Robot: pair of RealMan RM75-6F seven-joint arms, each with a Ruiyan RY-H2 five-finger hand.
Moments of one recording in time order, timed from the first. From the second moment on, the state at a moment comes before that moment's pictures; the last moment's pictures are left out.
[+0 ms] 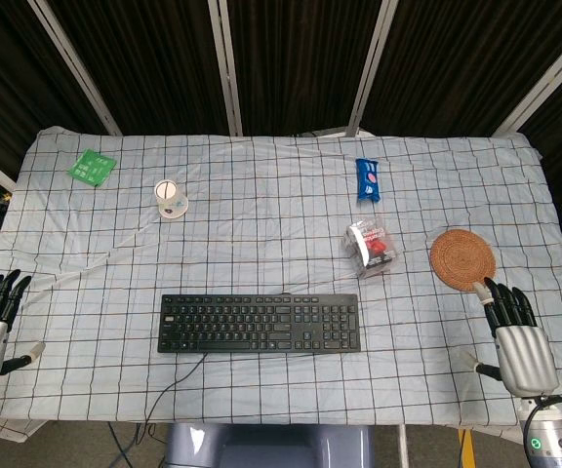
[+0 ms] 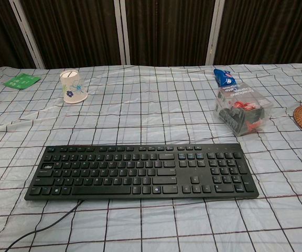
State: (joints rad) left arm -0.06 -1.17 -0.02 -1.57 1.57 1.55 0.15; right arm 0.08 -1.20 0.04 -1.66 -1.55 1.50 -0.13
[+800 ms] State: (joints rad) left arm -0.06 -1.17 -0.01 -1.58 1.59 1.56 0.16; right arm 0.08 -1.19 0.03 -1.68 -1.57 1.49 -0.13
